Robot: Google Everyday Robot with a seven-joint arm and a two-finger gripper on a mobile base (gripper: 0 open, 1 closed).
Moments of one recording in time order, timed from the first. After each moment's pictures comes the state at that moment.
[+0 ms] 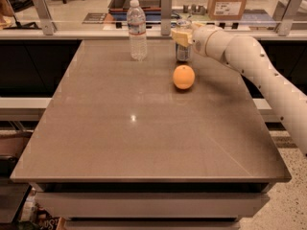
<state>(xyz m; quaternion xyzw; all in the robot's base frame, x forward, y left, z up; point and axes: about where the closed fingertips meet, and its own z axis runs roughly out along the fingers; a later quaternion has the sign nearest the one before) 0.813 -0.112 0.922 -0.24 0.69 0.16 0.66</state>
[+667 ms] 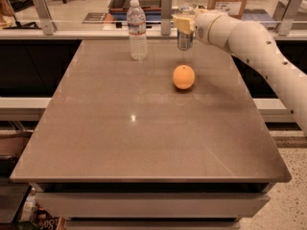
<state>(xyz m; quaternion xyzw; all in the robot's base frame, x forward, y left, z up) 0.801 -0.111 0.968 -0.23 0.69 0.15 0.67</state>
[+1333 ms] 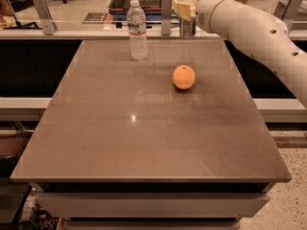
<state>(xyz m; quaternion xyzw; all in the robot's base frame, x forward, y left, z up) 0.773 -0.106 1.024 -0.23 0.67 0.11 0.69</state>
